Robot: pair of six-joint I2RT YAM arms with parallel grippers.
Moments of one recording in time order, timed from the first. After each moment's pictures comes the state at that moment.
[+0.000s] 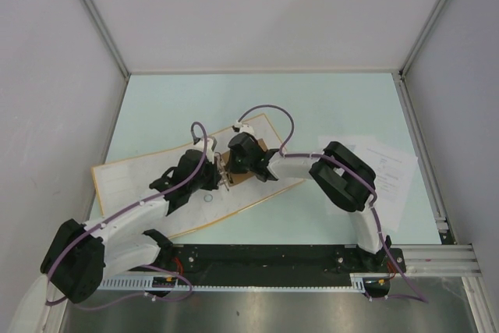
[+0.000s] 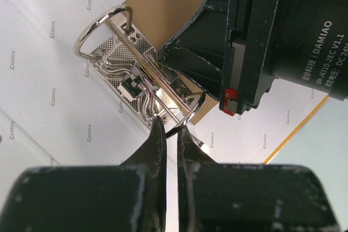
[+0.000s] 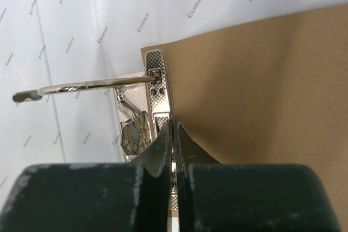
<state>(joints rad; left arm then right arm) -0.59 1.05 0.47 -0.11 -0.09 -0.38 0.95 2.11 1.28 0.07 0.12 0.76</state>
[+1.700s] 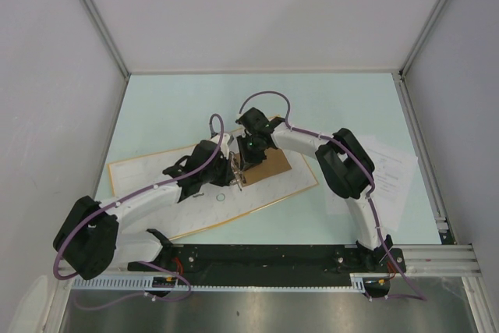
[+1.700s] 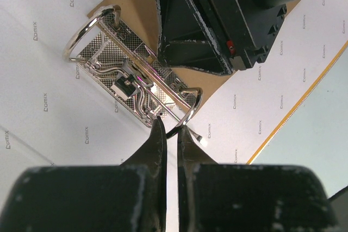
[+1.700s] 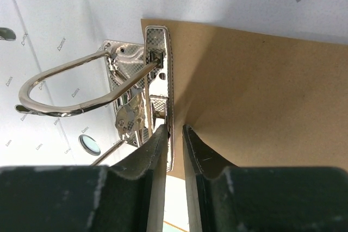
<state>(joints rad) -0.64 1.23 0.61 -0.13 0.02 -0.36 0.77 2.16 1.61 -0.53 -0.28 0.48</state>
